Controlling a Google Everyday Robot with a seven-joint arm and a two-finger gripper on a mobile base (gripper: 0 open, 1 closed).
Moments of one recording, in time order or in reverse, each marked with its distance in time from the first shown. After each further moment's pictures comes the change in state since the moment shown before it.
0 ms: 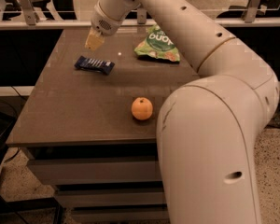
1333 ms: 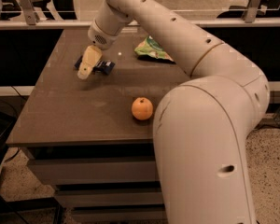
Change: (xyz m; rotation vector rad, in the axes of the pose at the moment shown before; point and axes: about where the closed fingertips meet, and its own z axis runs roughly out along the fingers) arm 0.016 0.015 0.045 -0.058 0.029 0.038
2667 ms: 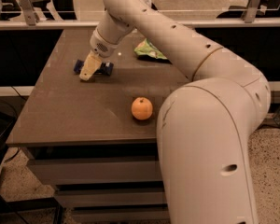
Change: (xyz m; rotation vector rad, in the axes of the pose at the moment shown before) arm 0.018 0.004 0.025 -0.020 0.007 0.034
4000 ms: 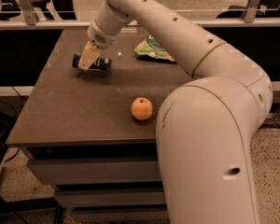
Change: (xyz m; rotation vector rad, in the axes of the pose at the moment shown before) arm -0.026 -0.002 -0.028 0.032 -0.031 -0.048
